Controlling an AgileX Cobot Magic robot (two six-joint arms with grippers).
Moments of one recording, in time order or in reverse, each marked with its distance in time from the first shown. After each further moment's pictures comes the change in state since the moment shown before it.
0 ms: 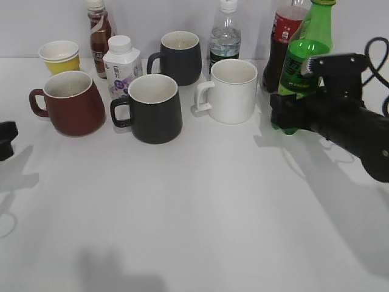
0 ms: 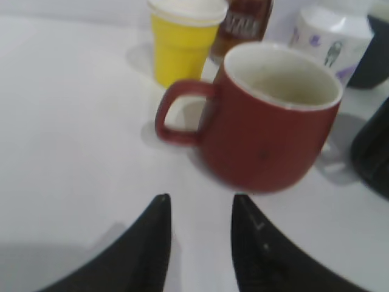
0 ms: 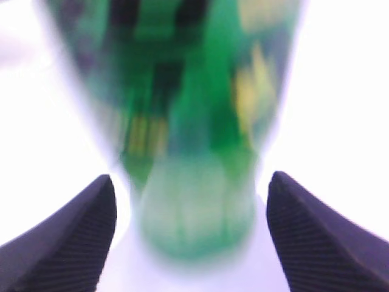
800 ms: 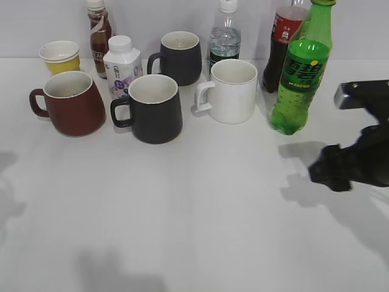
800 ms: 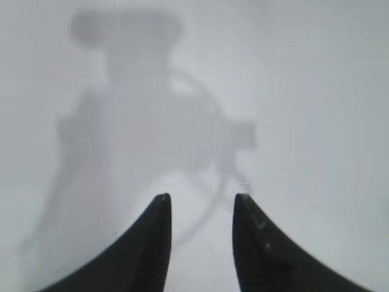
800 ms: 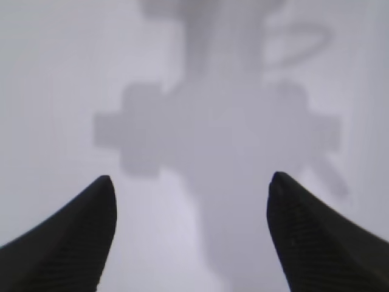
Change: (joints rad) left arm -0.359 -0.362 -0.478 -0.005 1.668 -0.095; right arm 0.000 -0.460 0.101 -0.058 0.967 0.094
